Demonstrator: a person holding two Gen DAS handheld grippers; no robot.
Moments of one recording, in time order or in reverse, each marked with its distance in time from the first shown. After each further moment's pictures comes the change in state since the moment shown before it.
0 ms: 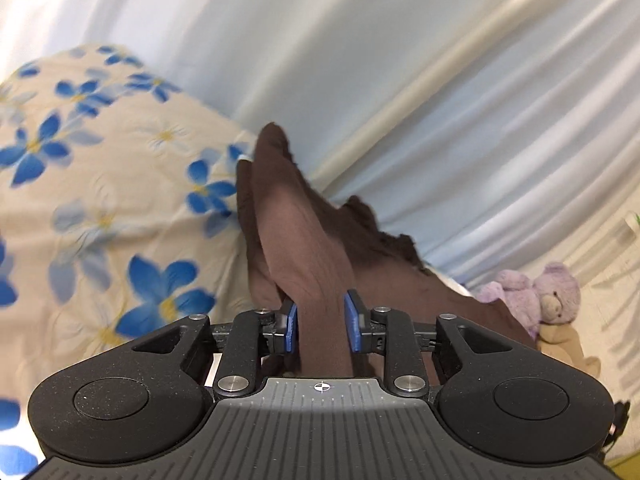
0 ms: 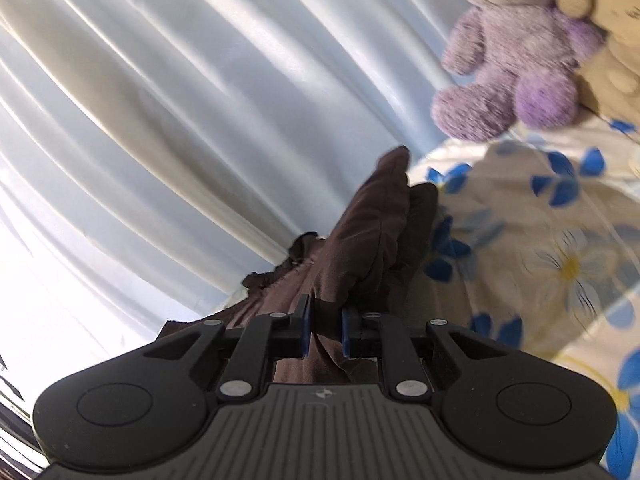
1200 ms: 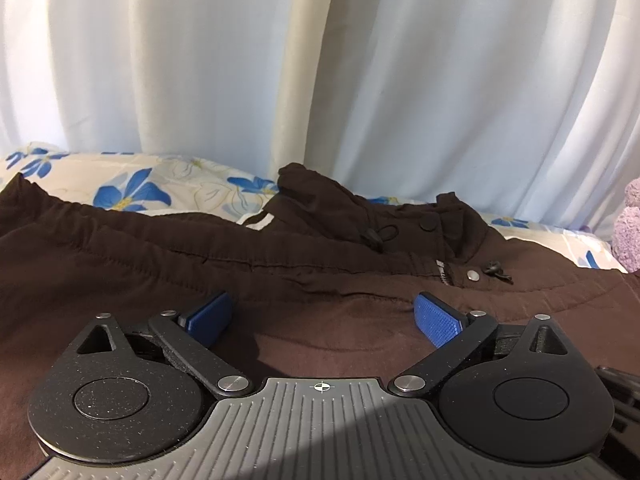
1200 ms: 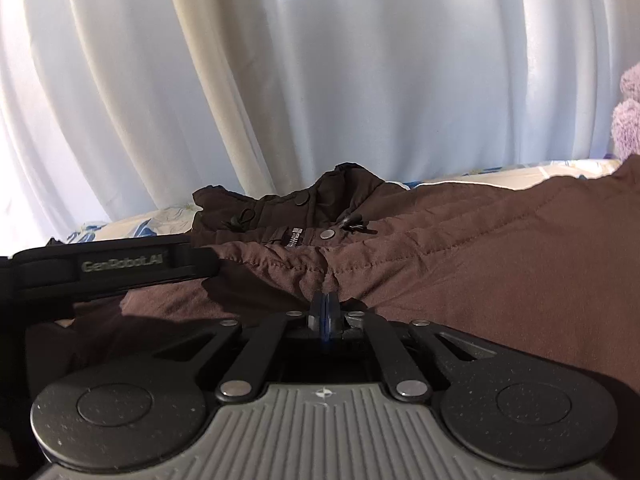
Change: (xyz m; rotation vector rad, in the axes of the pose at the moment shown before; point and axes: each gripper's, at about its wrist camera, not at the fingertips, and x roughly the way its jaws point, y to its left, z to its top) left arm 0.290 -0.151 -0.027 0.414 -0.050 0.347; right arm 0.279 0.110 -0.073 -0.500 0.057 -0.214
